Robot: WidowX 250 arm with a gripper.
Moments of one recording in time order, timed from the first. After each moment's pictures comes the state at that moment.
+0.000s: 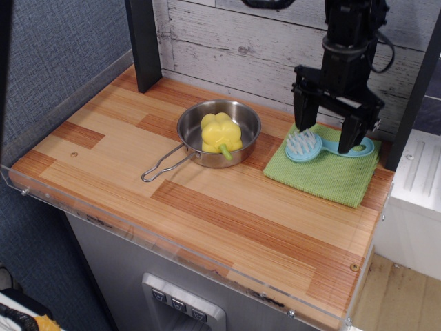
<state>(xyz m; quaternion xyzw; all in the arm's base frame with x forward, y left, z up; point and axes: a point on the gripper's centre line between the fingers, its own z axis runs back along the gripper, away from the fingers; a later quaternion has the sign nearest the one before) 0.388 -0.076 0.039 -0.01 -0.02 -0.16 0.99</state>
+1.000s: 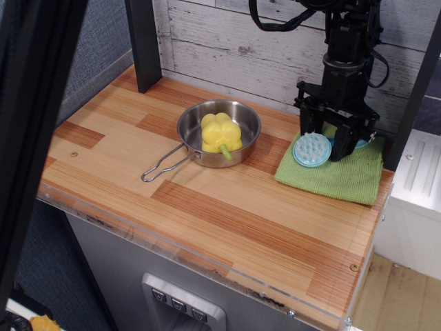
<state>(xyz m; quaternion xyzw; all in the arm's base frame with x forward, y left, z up) 0.403 -0.078 0.015 -0.03 0.01 -0.18 0.98</state>
